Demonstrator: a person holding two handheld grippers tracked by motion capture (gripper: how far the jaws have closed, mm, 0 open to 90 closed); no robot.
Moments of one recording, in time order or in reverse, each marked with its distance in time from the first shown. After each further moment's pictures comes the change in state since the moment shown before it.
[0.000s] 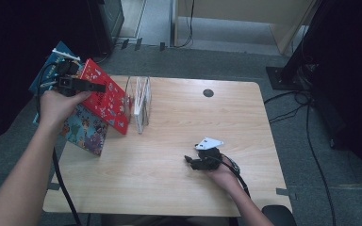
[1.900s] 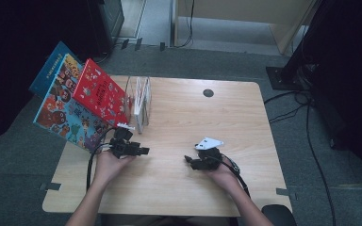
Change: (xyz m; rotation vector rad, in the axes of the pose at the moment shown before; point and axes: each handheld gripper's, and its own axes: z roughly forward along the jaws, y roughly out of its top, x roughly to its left) left arm -0.061 -0.160 0.157 0.175 -0.127 0.153; right arm 0.000 0.000 0.000 0.002 -0.003 0.001
